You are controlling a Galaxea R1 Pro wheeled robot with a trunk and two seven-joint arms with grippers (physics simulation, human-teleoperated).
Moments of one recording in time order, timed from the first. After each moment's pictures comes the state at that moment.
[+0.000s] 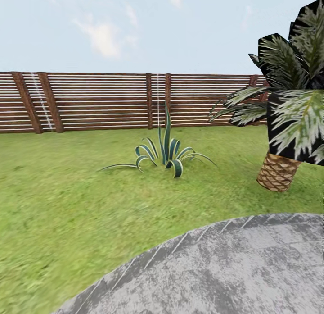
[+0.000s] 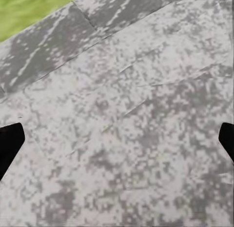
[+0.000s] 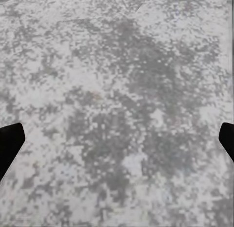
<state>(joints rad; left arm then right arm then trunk) -0.14 0.03 0.01 -0.30 0.00 -0.32 0.01 -0.04 -0.03 -0.02 -0.50 0.00 -0.31 0.00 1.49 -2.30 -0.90</state>
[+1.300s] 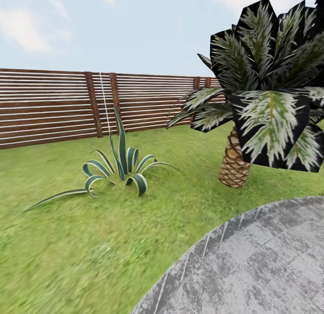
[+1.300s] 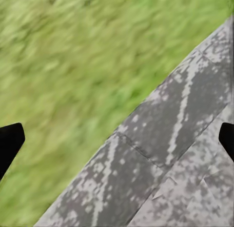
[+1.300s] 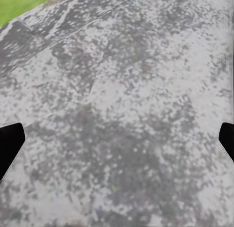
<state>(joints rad) -0.14 0.03 0.01 -0.30 0.00 -0.32 0.01 -0.04 -0.03 -0.02 -0.50 0.01 -0.31 0.00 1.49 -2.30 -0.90</state>
